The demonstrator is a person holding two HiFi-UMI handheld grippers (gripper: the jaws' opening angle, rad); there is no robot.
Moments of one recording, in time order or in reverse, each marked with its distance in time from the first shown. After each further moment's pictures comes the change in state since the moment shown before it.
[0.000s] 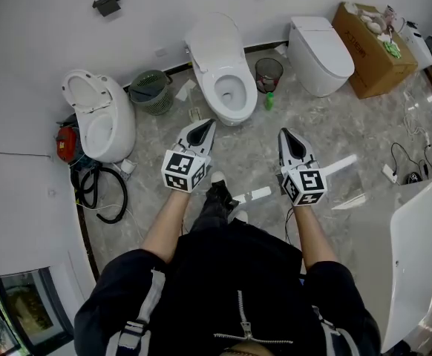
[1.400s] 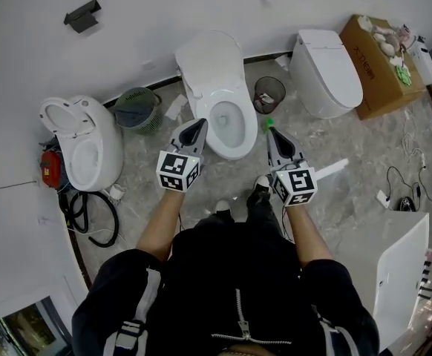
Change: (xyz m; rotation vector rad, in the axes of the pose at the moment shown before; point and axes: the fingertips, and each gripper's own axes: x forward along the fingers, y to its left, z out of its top) left arm 0.222 0.226 -0.009 -0.050 0.036 0.048; right arm 0.305 -0.080 0.006 -0.052 0.061 0.065
